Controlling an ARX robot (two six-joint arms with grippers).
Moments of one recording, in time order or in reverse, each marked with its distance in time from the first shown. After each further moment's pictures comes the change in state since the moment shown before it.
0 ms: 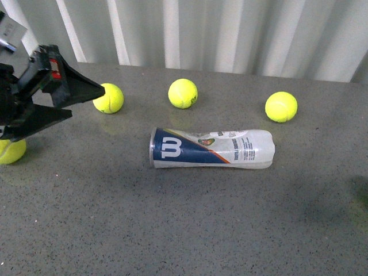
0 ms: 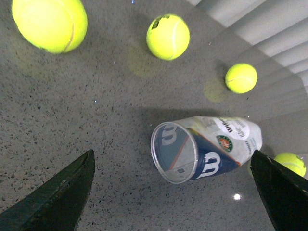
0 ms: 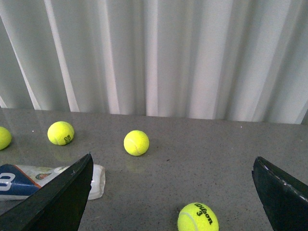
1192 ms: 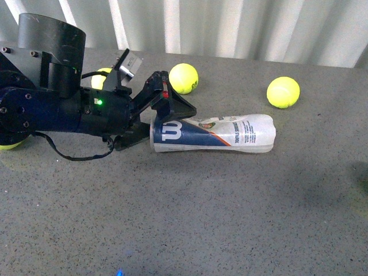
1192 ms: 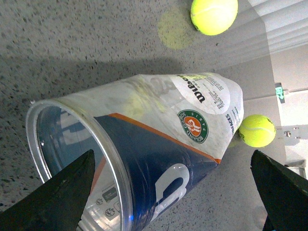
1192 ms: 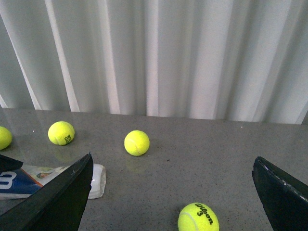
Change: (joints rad) left arm -0.249 0.365 0.264 0.052 0.103 -0.172; right arm 0.000 0.000 0.000 0.000 0.000 0.000
